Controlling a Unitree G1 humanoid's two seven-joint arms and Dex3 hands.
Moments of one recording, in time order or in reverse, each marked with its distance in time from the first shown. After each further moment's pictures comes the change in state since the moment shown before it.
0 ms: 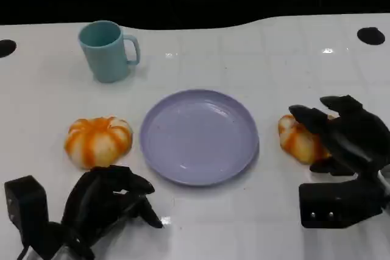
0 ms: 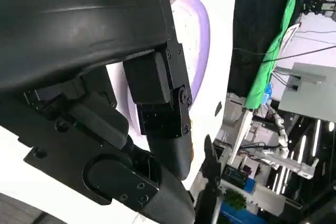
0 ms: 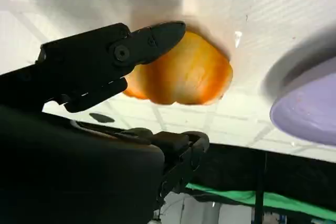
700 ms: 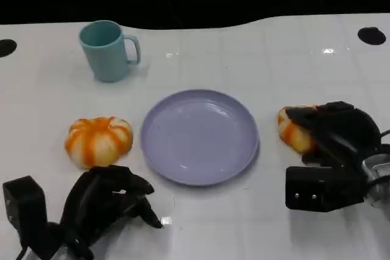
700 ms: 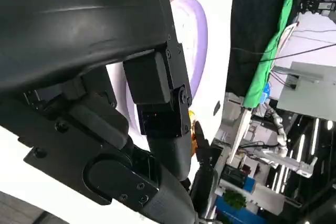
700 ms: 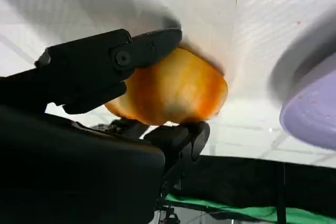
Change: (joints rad) left arm 0.015 0.000 -0.001 -0.032 -0.002 0.009 0.000; right arm -0.192 0.114 0.068 0.412 0.078 -0.075 -0.165
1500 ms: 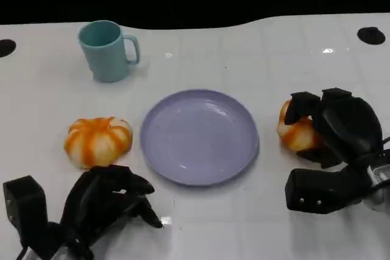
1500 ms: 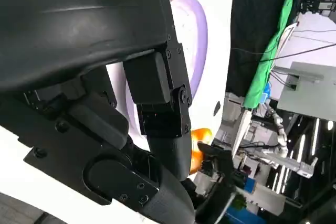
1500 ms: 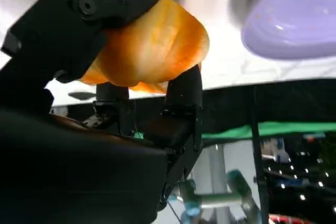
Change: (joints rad) left arm 0.002 -0.001 -0.003 -0.005 0.001 0.000 0.005; right arm -0.018 0.001 0.017 0.051 0.020 -0.187 -0.305
